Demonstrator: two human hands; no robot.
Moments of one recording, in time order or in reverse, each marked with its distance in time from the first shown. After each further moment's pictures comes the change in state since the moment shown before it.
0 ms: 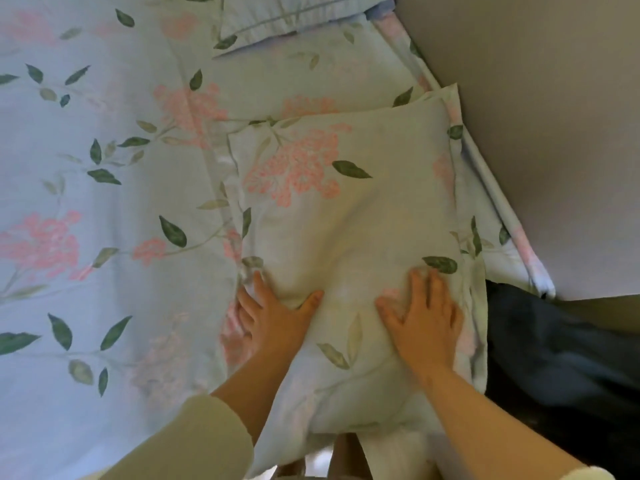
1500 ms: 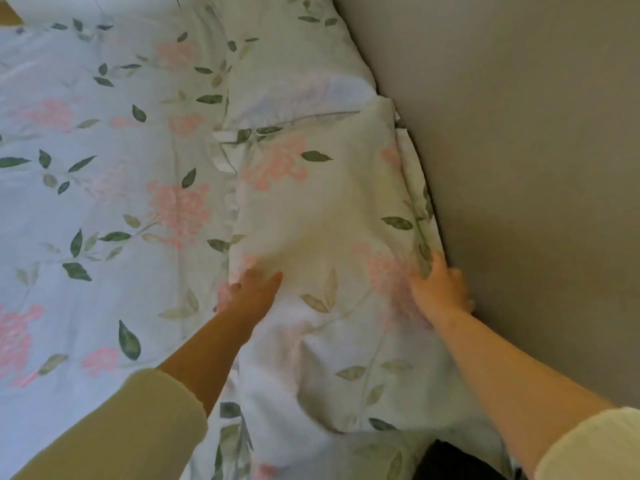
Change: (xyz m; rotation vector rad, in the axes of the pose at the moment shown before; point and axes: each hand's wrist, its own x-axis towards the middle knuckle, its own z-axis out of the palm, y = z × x) left_hand 0.126 0.201 -0.025 -0.124 -0.124 -0.012; right_hand 0.244 -0.058 -0.166 0.109 0.002 0.098
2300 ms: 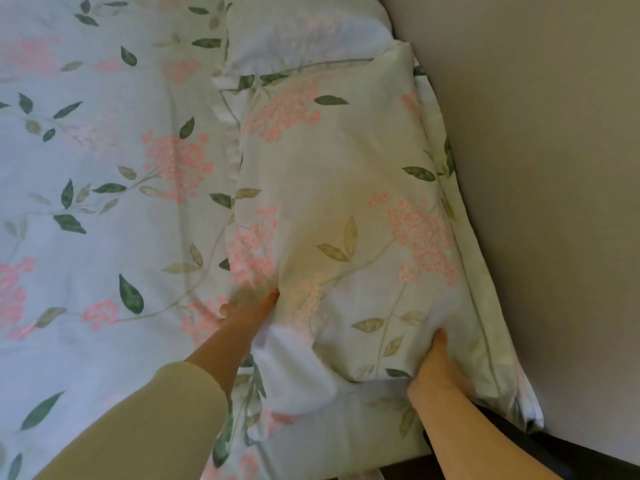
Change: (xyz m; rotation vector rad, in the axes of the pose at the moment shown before) left_hand -0.003 -0.094 0.024 -0.069 0.021 -0.355; right_hand -0.091 0.086 0.118 1.057 0.119 0.959
